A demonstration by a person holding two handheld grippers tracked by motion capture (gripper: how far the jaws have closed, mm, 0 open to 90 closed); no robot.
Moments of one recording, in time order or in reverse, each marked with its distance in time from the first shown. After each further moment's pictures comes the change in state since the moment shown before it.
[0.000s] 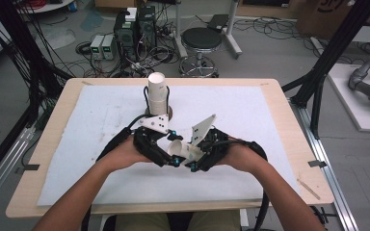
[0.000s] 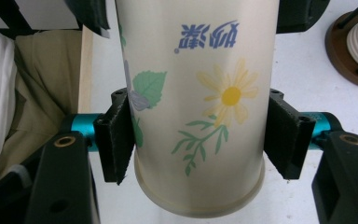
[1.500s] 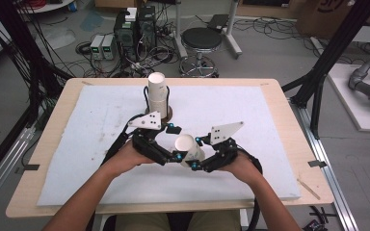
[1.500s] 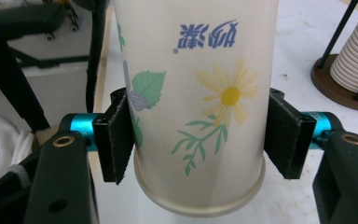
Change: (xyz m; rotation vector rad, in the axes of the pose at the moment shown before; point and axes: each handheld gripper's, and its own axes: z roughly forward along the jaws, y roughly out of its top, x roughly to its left) left arm -0.002 -0.011 -0.003 -0.237 0.070 -0.063; right arm 0.001 -0.053 0.012 -0.424 0.008 0.166
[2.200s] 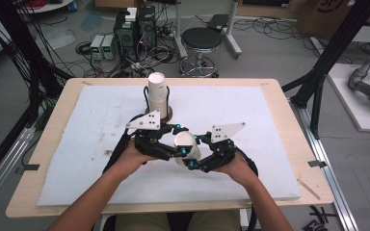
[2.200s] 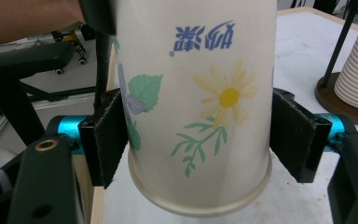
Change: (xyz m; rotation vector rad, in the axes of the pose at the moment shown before) left arm -0.002 0.000 0.007 -0.125 -0.017 0.022; right arm 0.002 -0.004 0.008 -0.135 0.019 0.078
